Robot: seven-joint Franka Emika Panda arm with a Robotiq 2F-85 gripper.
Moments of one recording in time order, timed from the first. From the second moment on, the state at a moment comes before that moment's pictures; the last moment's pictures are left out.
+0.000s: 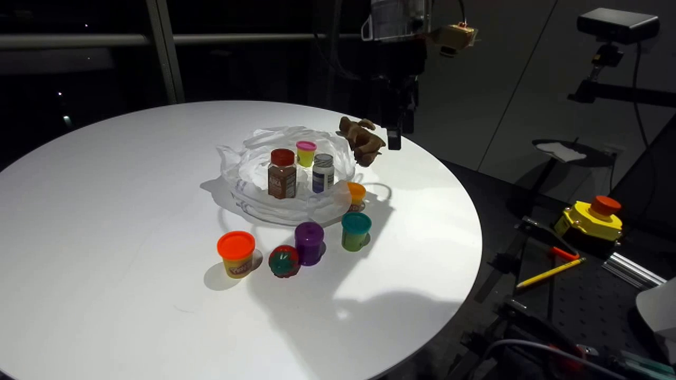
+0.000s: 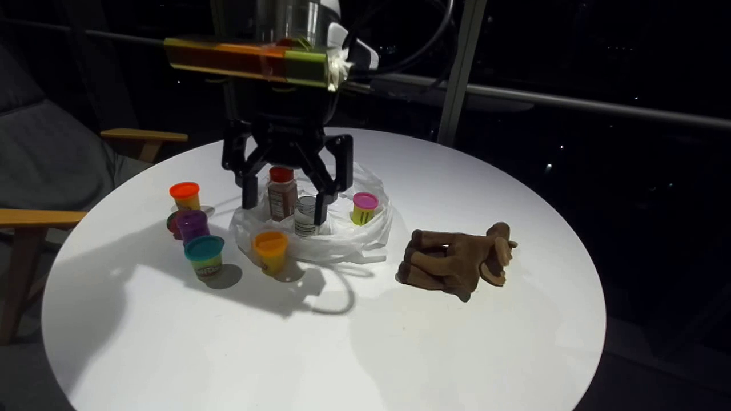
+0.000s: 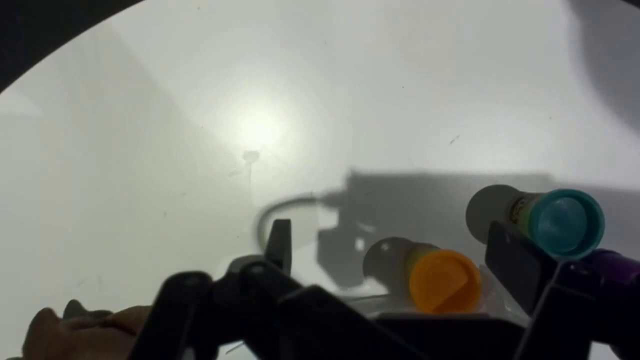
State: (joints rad) arm 0.06 0.20 -0.02 -2.24 -0.09 2.19 -0.12
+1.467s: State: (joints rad) arm 0.04 0.45 0.05 -2.32 -0.03 2.74 -0.12
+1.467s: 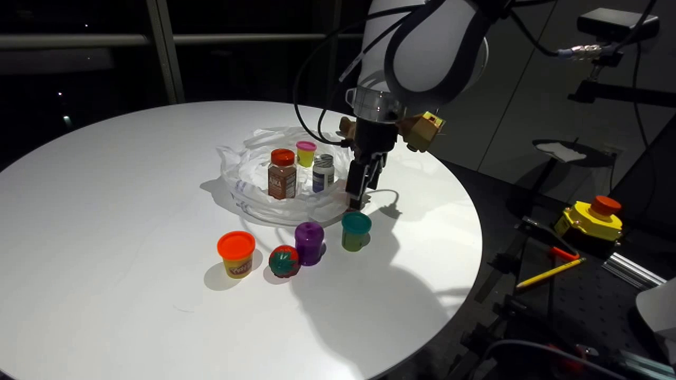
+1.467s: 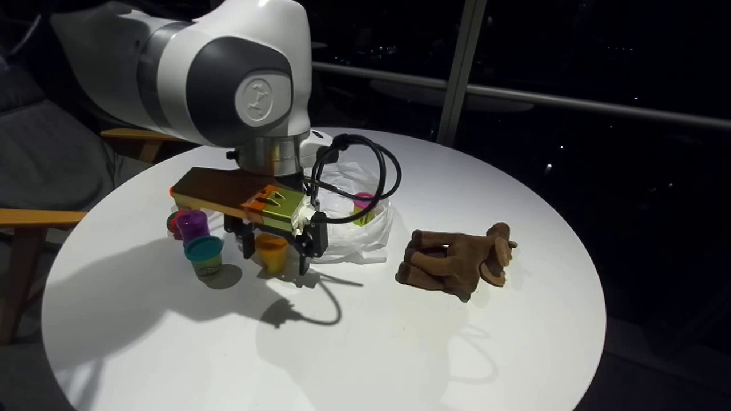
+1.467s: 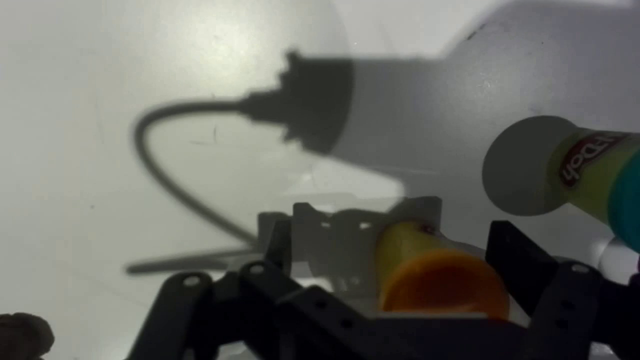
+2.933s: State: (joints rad) arm 0.13 0.31 -0.03 -2.30 -0.16 2.66 0.08
